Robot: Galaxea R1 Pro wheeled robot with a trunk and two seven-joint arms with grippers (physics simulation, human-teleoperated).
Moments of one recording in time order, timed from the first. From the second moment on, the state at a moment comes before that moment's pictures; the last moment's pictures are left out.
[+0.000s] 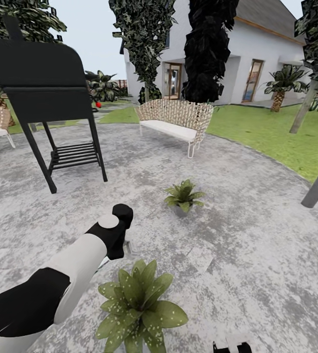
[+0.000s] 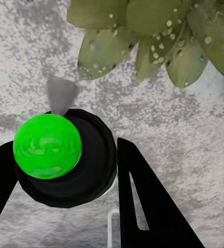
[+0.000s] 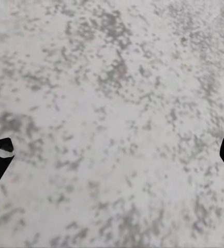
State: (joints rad) left arm -1.10 -0.16 -0.29 -0.48 -1.64 0.66 -1.56; right arm -0.41 0.00 0.10 -0.03 0.12 -0.43 -0.20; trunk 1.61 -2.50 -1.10
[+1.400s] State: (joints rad) left arm -1.10 -0.16 -0.29 -0.48 -1.65 0.68 -1.56; right arm -0.41 0.00 0.10 -0.03 0.12 -0.43 -0.20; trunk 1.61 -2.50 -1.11
